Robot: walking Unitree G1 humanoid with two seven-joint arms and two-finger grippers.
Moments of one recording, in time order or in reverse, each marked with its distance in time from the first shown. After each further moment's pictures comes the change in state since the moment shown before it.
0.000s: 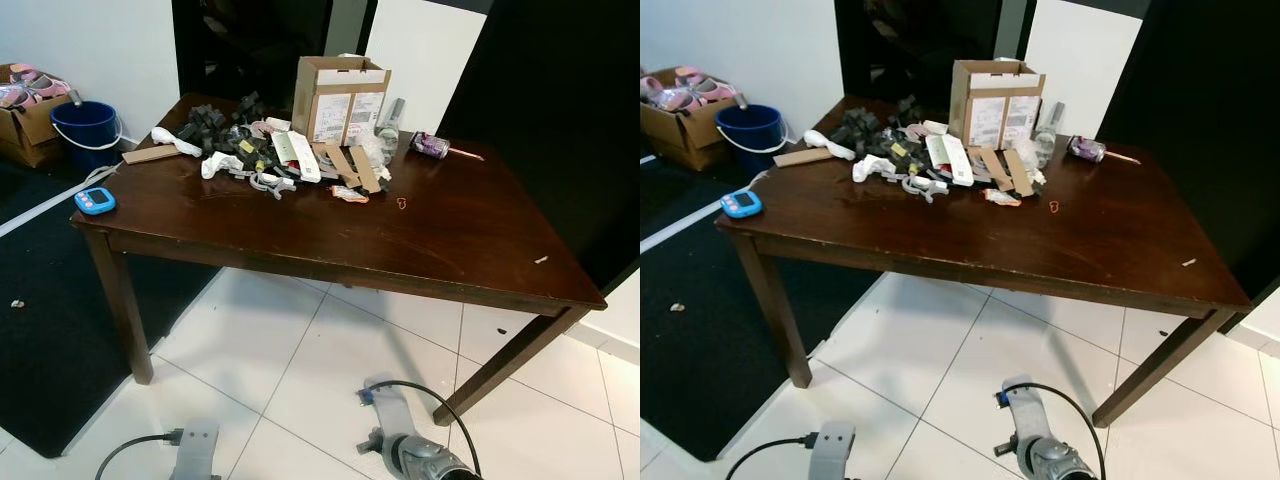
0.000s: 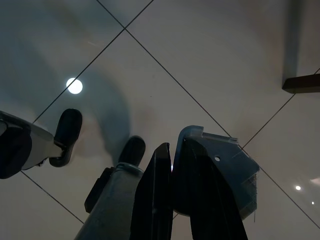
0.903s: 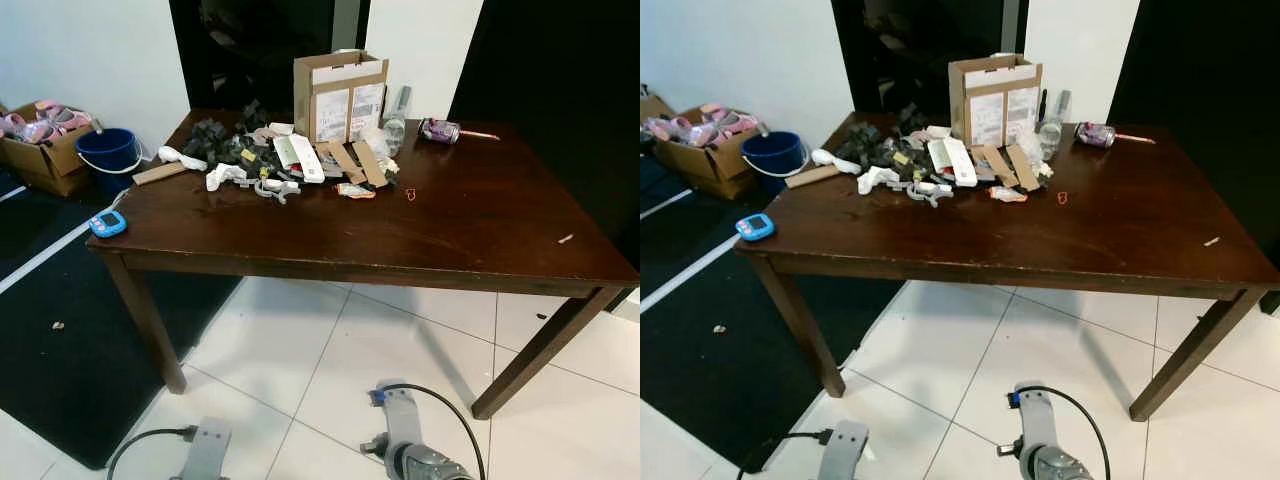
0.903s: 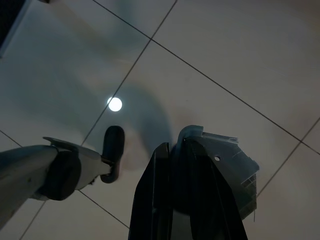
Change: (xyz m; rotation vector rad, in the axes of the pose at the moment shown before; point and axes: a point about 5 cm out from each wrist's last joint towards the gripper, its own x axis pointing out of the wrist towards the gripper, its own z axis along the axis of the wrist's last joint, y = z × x) left arm 0.000 0.000 0.001 0.088 0.022 -0.045; right arm -0.001 0.000 -0.010 0.177 0.000 -0.015
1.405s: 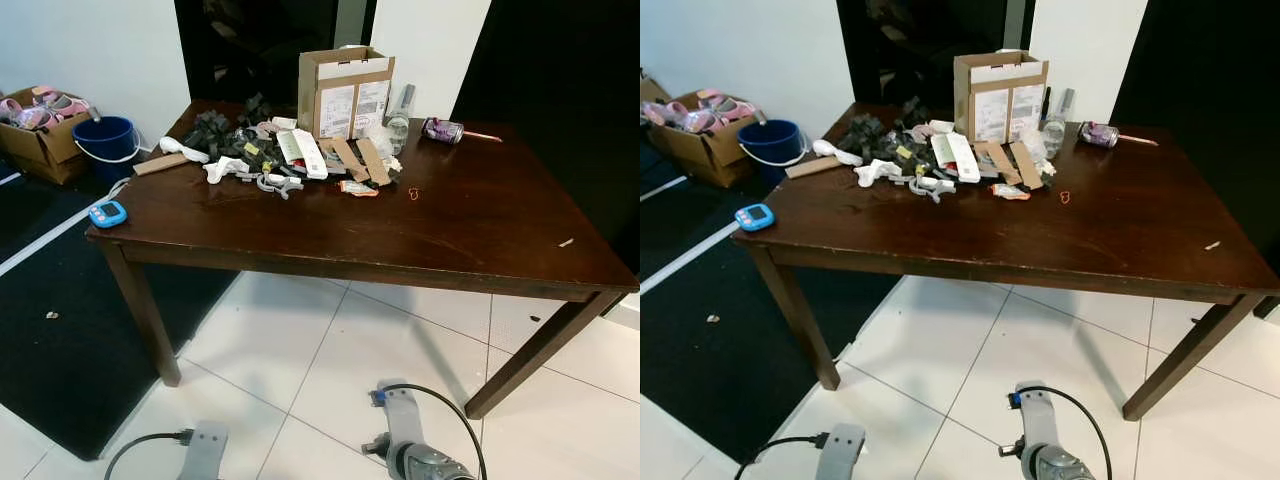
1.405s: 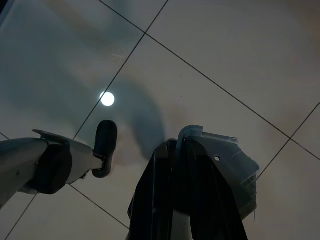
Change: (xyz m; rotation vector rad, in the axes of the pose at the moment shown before) left arm 0.001 -0.004 -0.002 -0.007 0.006 -0.011; right arm 0.000 -0.001 0.000 -0.012 0.003 0.000
